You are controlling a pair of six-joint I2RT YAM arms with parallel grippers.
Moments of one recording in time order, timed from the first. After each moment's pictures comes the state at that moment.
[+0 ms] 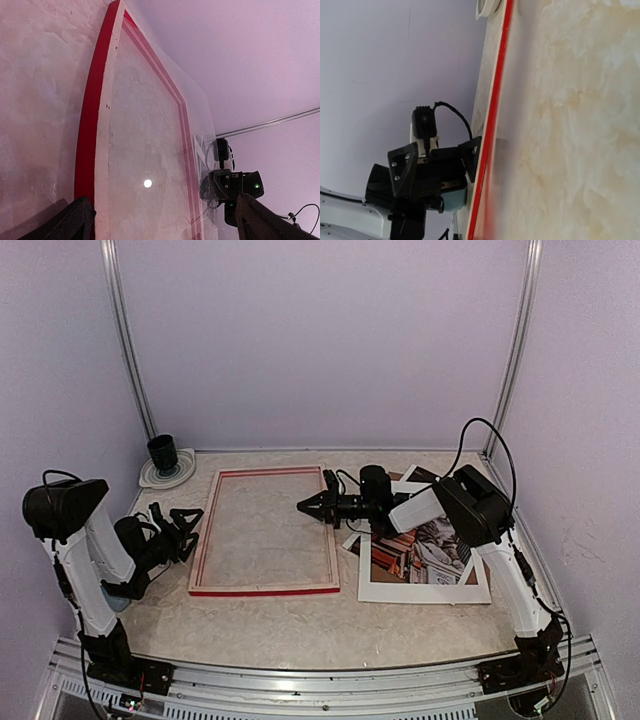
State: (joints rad) left arm -0.01 1.91 0.26 1.45 0.55 -1.10; right arm 0.63 2.52 1.58 0.84 -0.83 1.27
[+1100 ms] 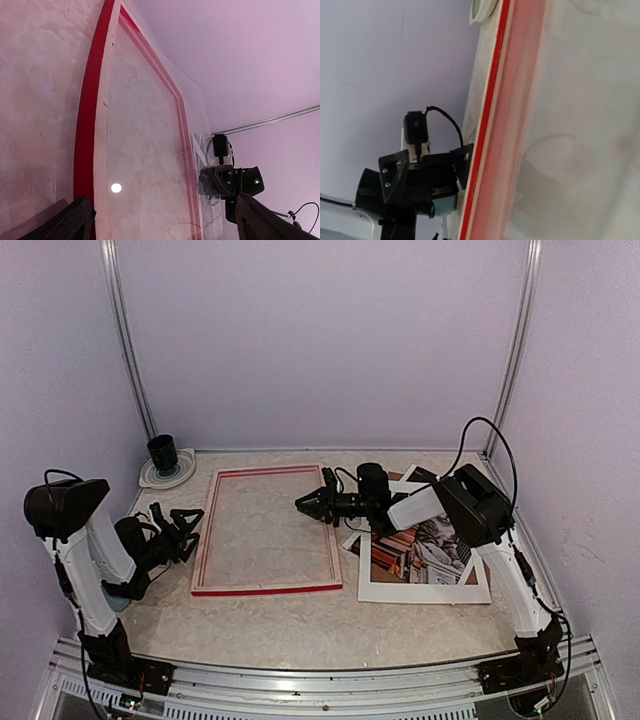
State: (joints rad) left arm -0.01 1.92 0.26 1.47 0.56 -1.10; right arm 0.63 2.52 1.61 0.78 -0.81 1.21
